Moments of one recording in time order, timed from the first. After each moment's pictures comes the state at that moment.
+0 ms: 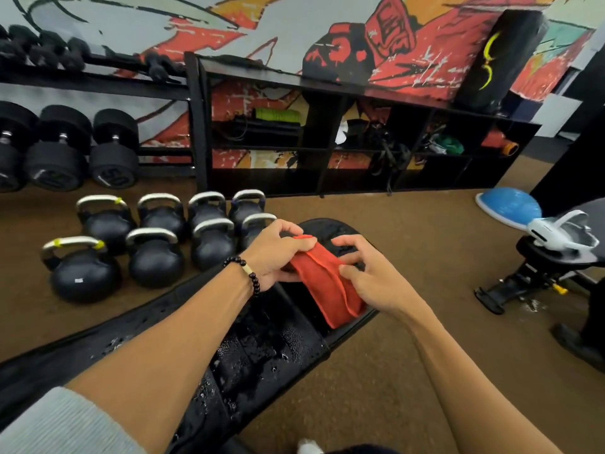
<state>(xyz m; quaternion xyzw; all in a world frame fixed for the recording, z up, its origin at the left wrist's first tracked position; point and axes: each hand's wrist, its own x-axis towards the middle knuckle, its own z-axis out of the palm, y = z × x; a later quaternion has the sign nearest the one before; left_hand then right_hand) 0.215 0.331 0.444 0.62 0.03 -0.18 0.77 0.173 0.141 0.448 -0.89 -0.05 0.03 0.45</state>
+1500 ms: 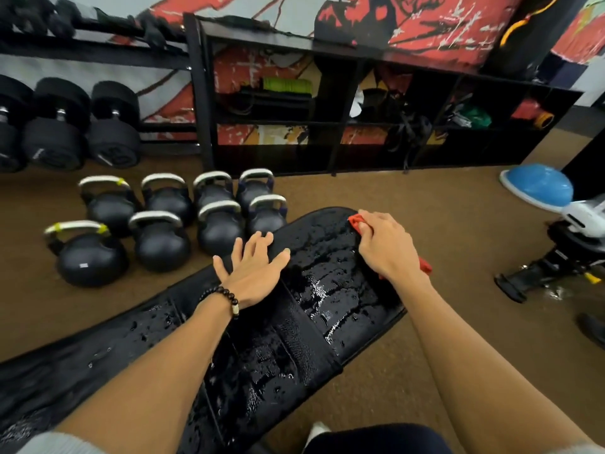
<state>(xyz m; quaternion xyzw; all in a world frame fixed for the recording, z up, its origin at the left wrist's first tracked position) 0.234 0.358 0.375 0.93 0.02 -0.13 0.34 0.276 0.118 0.404 -0.98 0.01 -0.09 0.16</state>
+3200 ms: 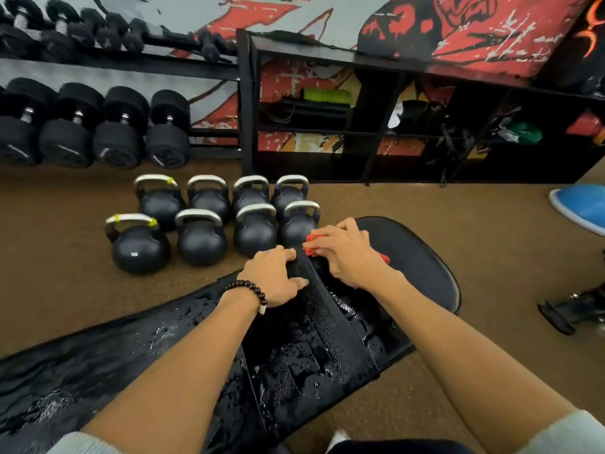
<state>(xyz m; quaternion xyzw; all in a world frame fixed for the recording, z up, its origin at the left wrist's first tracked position) 0.211 0.397 0.404 0.97 -0.01 -0.09 0.24 0.289 0.218 0.384 -0.96 -0.28 -0.03 0.06</state>
